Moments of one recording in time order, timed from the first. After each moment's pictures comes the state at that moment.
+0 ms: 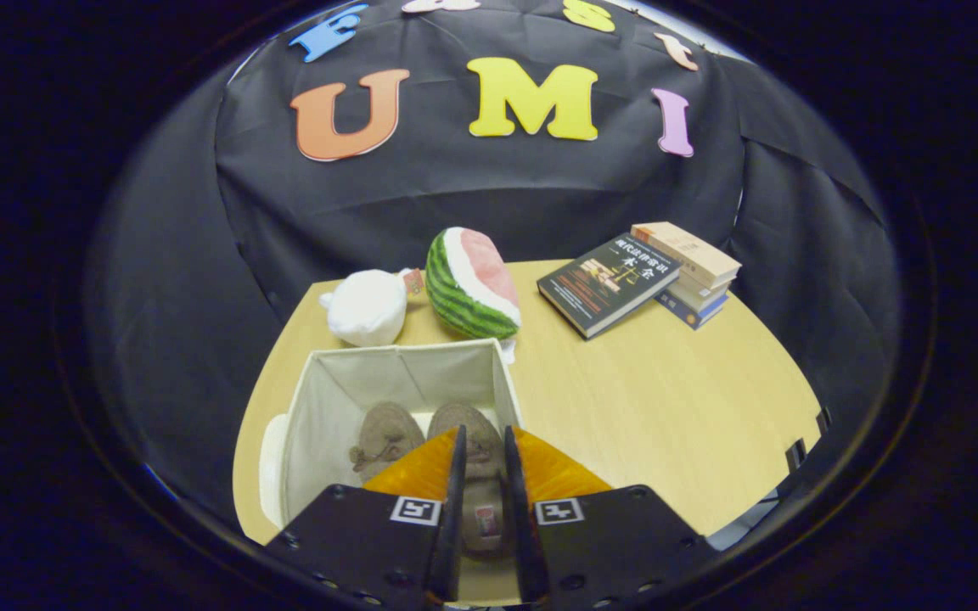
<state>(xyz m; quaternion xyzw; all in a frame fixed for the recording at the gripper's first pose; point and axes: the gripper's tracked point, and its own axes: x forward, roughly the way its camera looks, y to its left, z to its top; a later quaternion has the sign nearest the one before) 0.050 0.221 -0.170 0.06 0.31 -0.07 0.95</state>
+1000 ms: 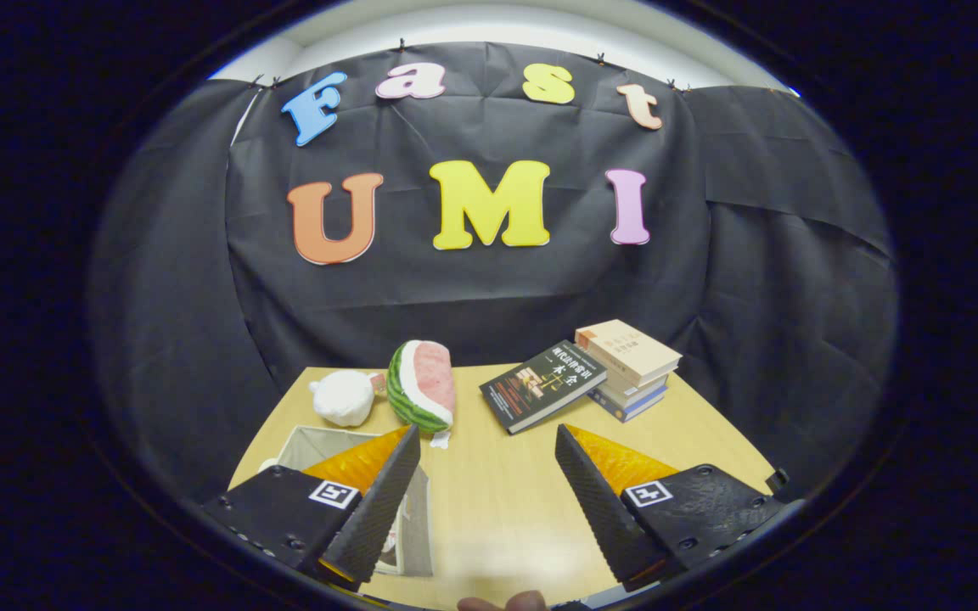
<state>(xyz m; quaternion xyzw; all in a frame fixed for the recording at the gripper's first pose) -0.015 0.072 -0.033 0.05 0.16 -0.07 0.98</state>
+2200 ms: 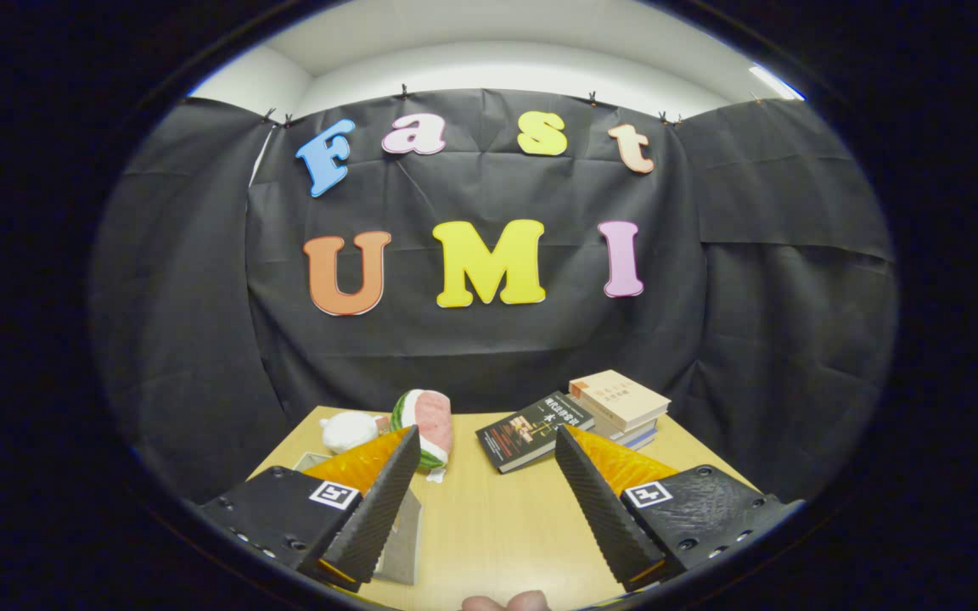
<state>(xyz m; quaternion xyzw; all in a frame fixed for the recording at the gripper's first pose) -0.045 0.043 0.004 0.06 0.08 -0.05 0.99</state>
